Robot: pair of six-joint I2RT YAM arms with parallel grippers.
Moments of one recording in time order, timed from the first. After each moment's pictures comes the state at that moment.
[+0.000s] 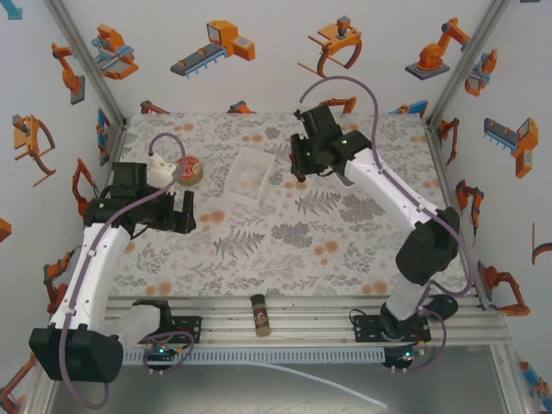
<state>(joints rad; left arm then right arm) -0.11 1.05 1.04 -0.93 0.23 0.13 0.60 1.77 1.75 -0.80 -0.01 0.30</state>
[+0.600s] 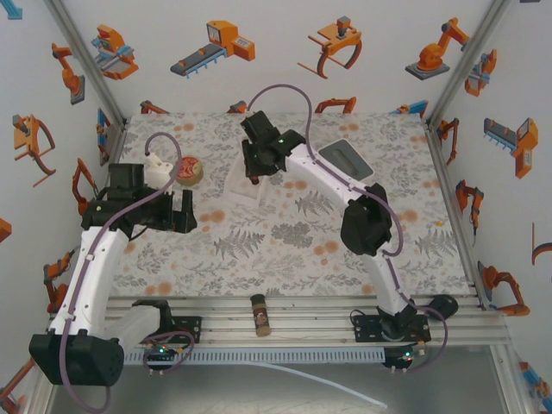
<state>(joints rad) -0.10 1.03 1.04 -0.93 0.27 0.11 0.75 2.24 2.16 -0.81 0.04 0.44</state>
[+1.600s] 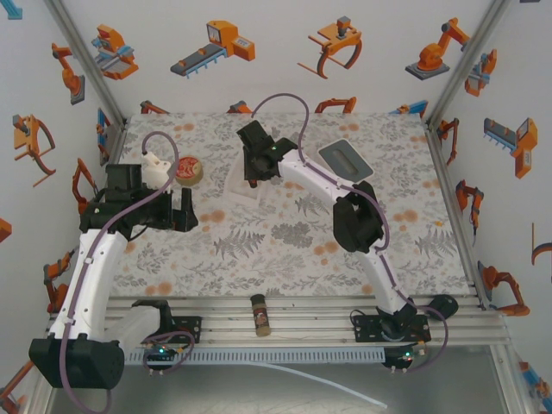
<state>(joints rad) -0.09 1.01 1.04 -0.91 0.30 0.09 0.75 2.32 2.14 -0.72 0.12 0.57</state>
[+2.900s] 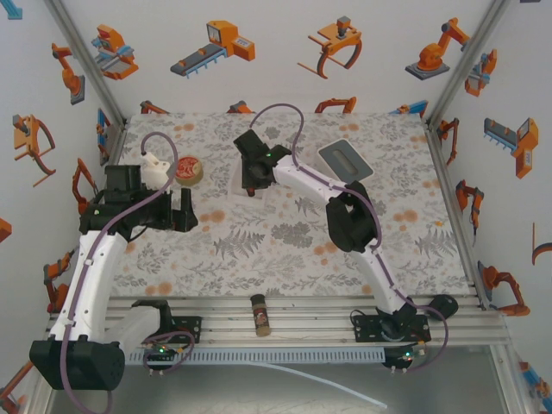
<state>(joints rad) -0.08 1.00 1.03 -0.89 0.31 0.09 0.77 2.36 2.11 -0.71 0.11 0.62</state>
